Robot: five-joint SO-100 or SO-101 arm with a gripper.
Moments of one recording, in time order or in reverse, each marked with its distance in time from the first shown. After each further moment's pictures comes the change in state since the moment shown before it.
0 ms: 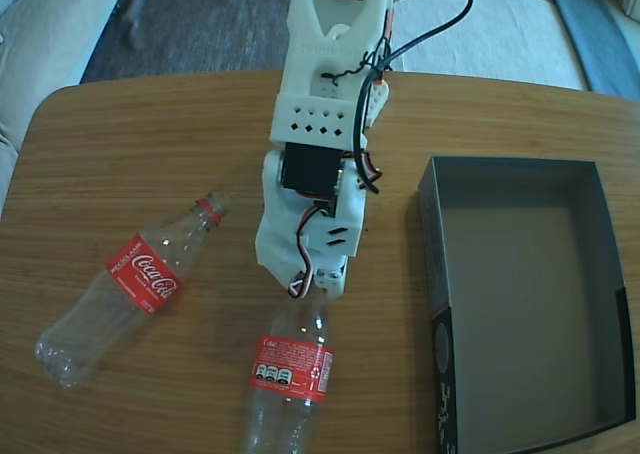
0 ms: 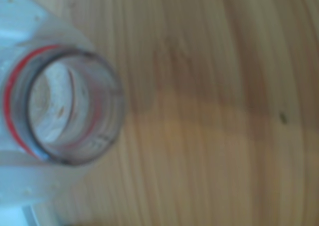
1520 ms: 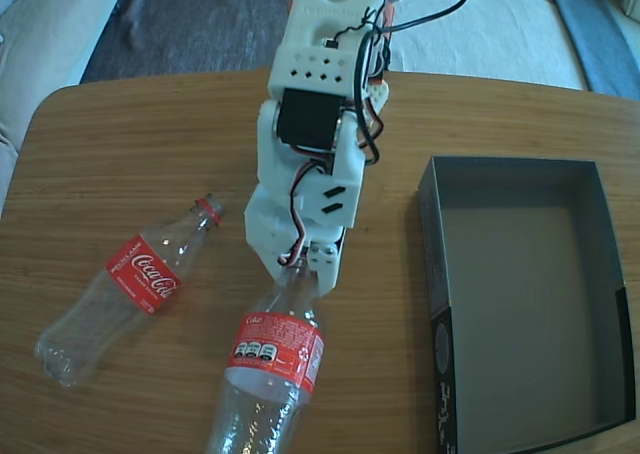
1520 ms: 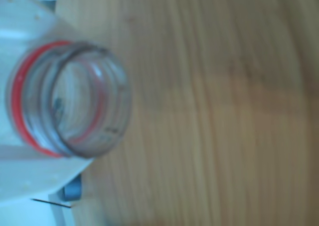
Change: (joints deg) arm 1.5 13.3 2.4 3.6 0.6
